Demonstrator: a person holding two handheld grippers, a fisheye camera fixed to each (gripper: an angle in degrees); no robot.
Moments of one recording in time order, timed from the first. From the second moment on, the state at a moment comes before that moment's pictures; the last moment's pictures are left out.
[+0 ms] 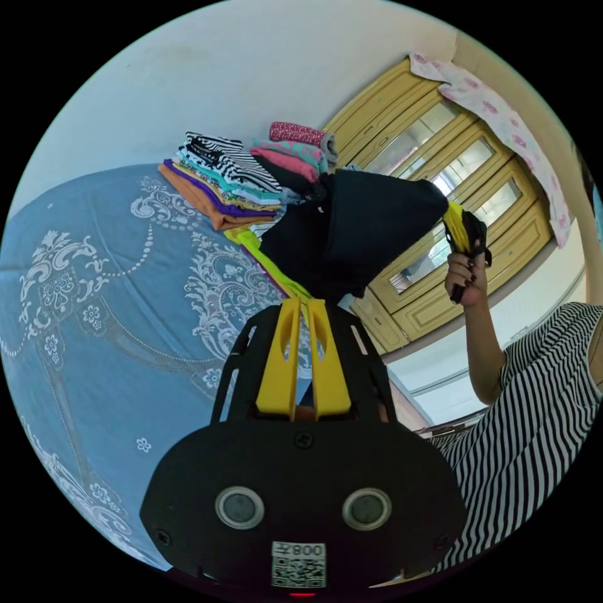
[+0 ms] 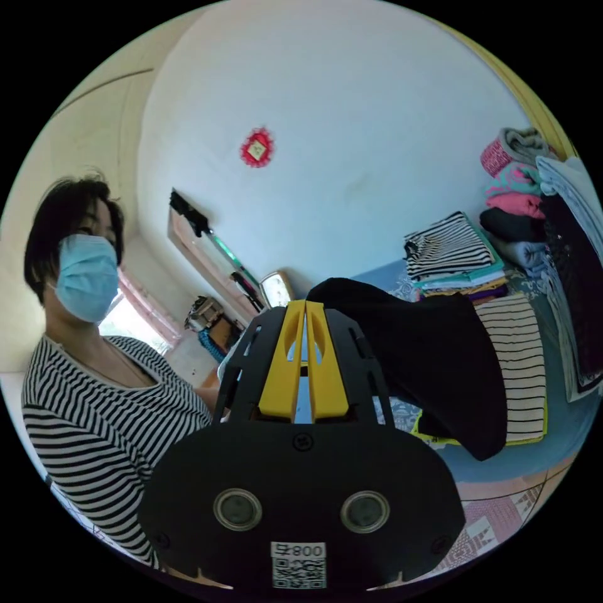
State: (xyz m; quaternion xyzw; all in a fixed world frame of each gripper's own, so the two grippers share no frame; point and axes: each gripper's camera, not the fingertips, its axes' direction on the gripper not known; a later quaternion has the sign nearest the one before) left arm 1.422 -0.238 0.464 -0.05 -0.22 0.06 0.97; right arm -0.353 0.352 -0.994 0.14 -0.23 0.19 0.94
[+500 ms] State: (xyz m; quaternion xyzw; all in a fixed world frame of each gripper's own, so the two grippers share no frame) left arm 1.217 -0.168 0.384 -0.06 -0.10 -0.11 0.99; right arm -0.390 0.451 -1.095 0.07 -0.33 0.21 0.92
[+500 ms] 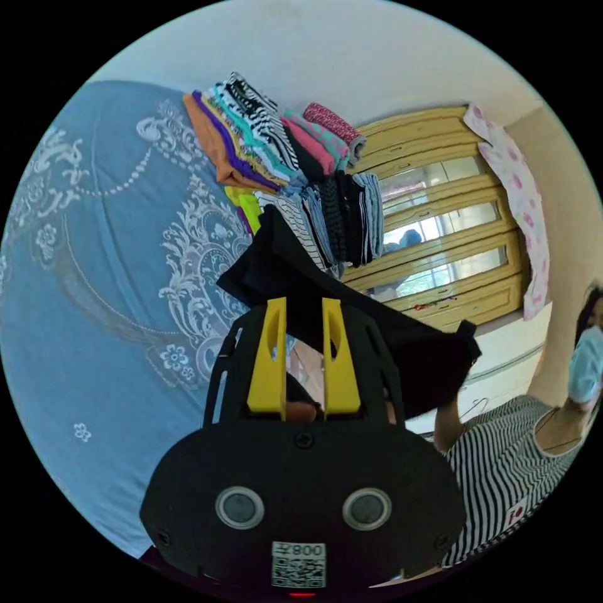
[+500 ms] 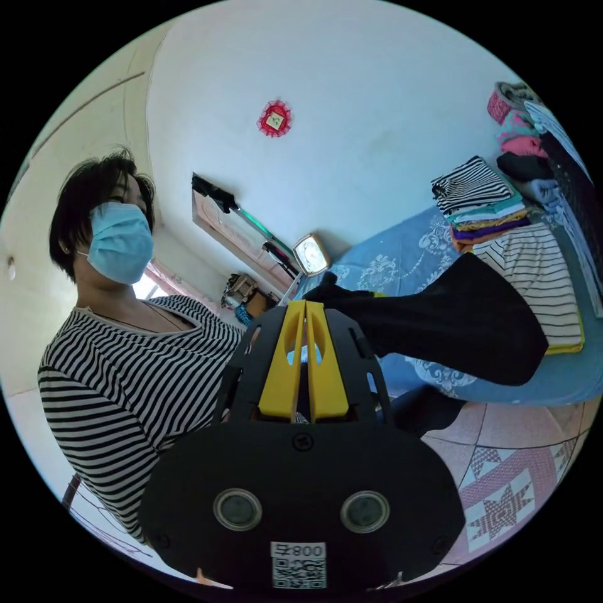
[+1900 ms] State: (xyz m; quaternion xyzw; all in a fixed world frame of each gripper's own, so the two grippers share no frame) left arm 1.321 0.328 -0.300 0.33 -0.01 0.14 0.93; right arm -0.470 0.307 -1.263 0.21 -0.34 -0.02 0.92
